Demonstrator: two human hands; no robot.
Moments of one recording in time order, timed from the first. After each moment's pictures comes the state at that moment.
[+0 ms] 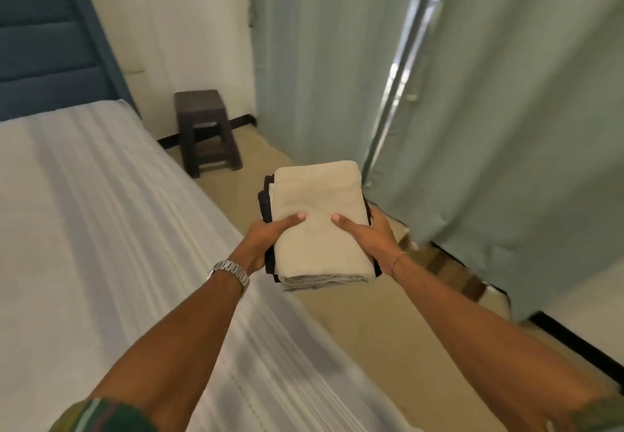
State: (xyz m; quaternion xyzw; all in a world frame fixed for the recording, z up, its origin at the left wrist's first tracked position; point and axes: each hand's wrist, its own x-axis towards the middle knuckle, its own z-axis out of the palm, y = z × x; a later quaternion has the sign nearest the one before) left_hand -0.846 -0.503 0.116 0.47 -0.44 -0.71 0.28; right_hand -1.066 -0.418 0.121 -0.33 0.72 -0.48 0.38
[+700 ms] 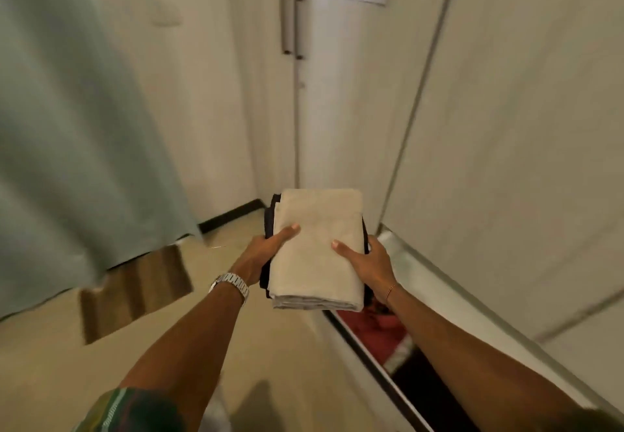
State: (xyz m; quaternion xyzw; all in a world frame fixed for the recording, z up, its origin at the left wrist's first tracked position) left_hand -1.158 0.100 0.188 0.05 -0.70 -0.66 -0.27; right_hand -1.084 0.329 0.167 0.21 0.76 -0.62 -0.04
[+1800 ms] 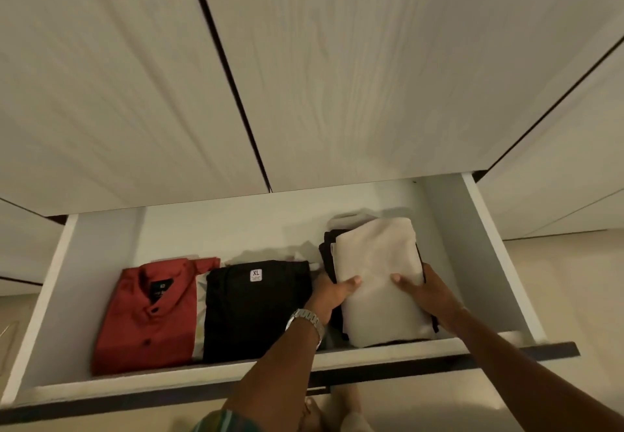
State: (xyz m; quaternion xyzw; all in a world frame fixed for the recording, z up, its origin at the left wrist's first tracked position) left_hand -0.793 0.536 -0.095 -0.15 -0.69 -0.30 -0.64; right_hand -0.571 0.587 -0.074 0.66 0.49 -0.56 -0.11
